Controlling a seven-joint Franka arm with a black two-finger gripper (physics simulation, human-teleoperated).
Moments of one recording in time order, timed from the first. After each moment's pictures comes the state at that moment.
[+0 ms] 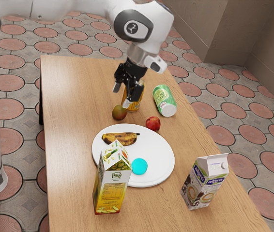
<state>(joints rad) 0.14 -0.17 -0.13 -1.84 -0.09 1.42 -0.17</state>
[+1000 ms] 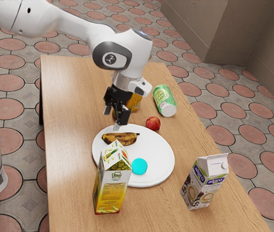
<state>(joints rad) 0.13 -0.34 -0.18 -2.25 -0.13 1.78 -0.17</state>
